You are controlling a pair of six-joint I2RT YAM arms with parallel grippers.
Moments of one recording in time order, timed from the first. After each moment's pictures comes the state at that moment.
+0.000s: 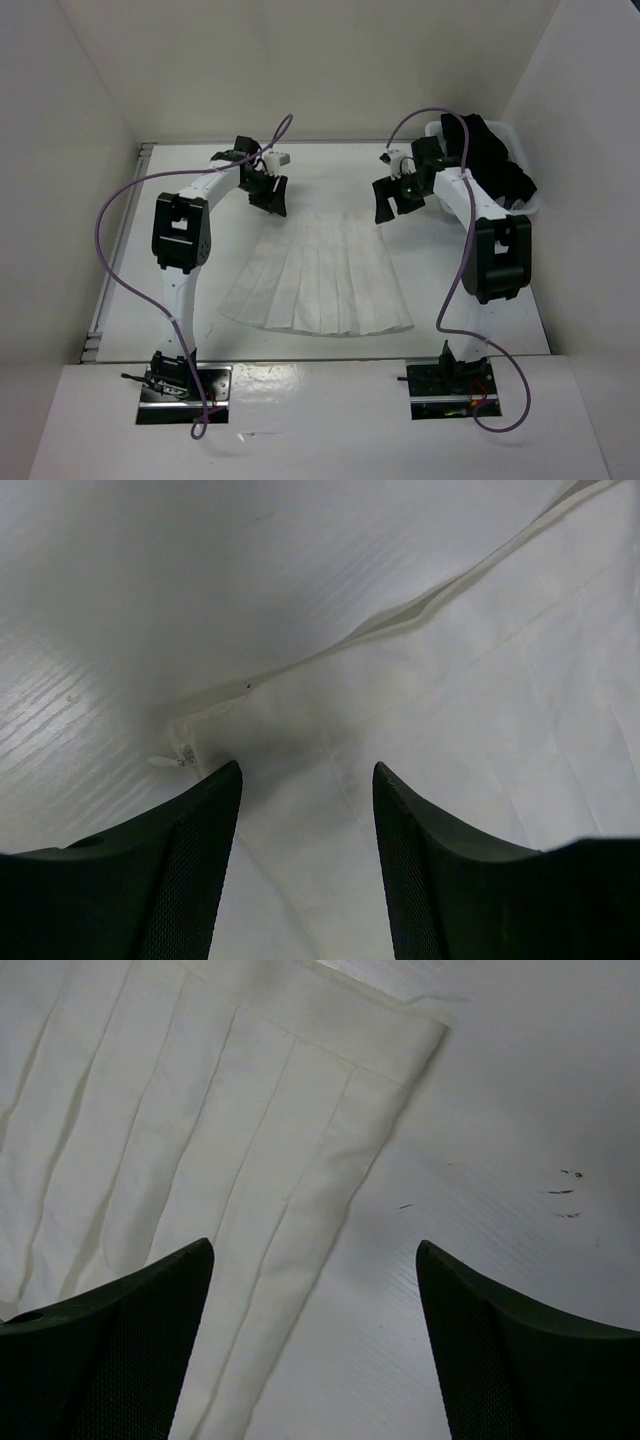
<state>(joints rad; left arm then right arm) -0.18 2.32 1.92 -0.74 0.52 0.17 0.12 1.86 1.51 -0.76 -0.43 -0.28</state>
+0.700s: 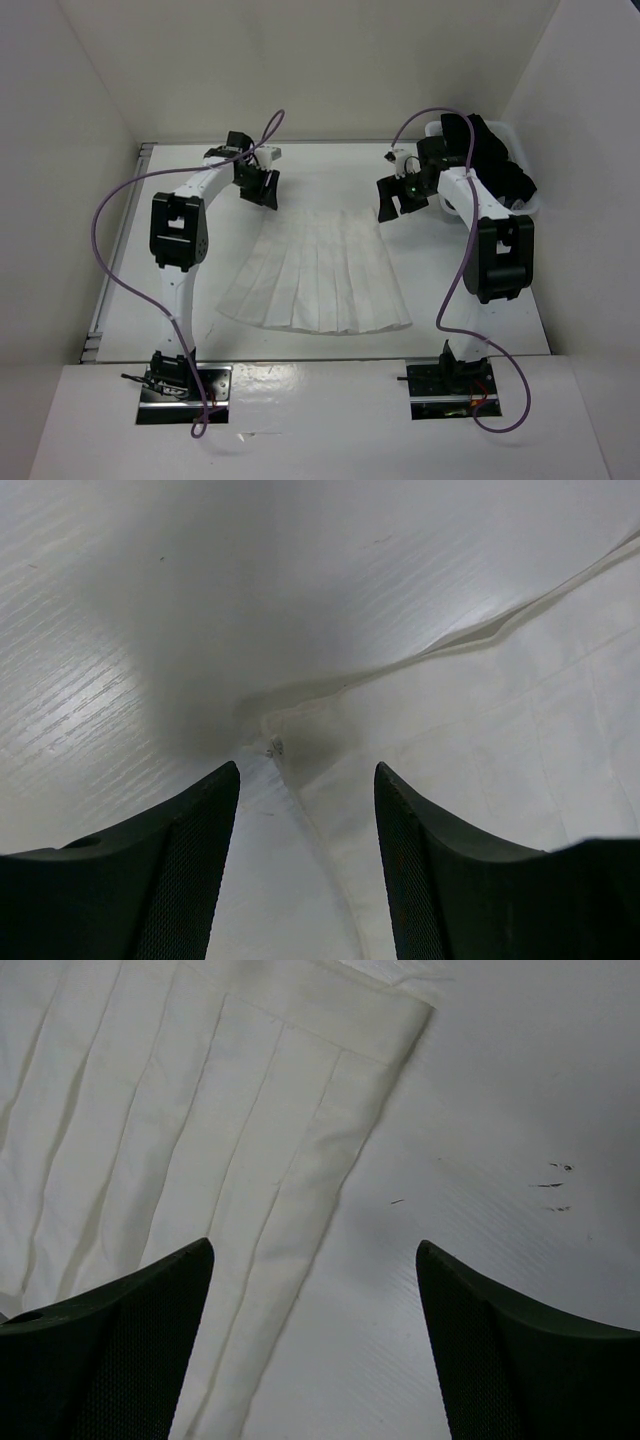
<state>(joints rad) -0.15 2.33 1.98 -0.74 0.43 0.18 0.10 1.86 1.51 -0.76 -0.46 -0.28</state>
